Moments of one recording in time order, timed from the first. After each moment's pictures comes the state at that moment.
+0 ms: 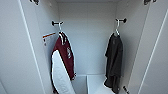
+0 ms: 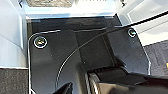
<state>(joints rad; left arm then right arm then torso) 1.51 3.08 -2.74 0.23 -0.10 -0.13 -1.50 3.06 -2.76 0.10 0.01 -0.03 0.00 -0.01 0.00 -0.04</state>
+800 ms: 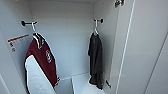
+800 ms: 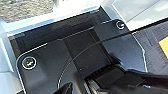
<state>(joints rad) 1.51 3.08 -2.74 0.23 -0.11 -0.13 -1.50 3.06 -2.76 0.10 0.00 -0.03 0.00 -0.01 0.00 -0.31</state>
